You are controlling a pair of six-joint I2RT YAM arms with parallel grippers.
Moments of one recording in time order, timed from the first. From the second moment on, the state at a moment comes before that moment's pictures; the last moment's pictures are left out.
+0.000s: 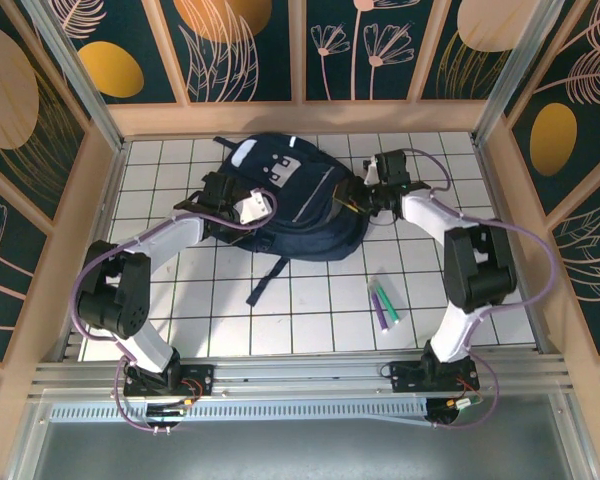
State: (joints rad) left arm -0.36 1.65 1.06 -0.35 0.13 0.71; right arm 0.29 1.82 1.24 -0.23 -0.51 0.67
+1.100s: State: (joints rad) left arm -0.36 1.50 0.87 -0.25 0.25 0.87; right arm 0.43 1.52 1.14 -0.46 -0.24 0.67
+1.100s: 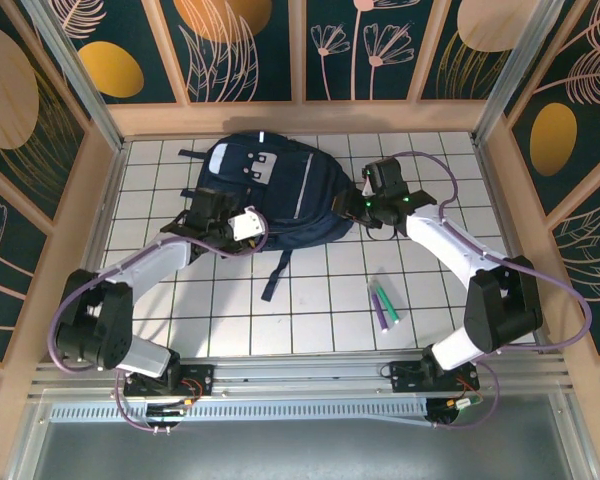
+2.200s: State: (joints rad) left arm -0.36 1.83 1.04 -0.09 0.09 1.06; right arm 0.57 1.36 0.93 -0.35 -0.26 0.77
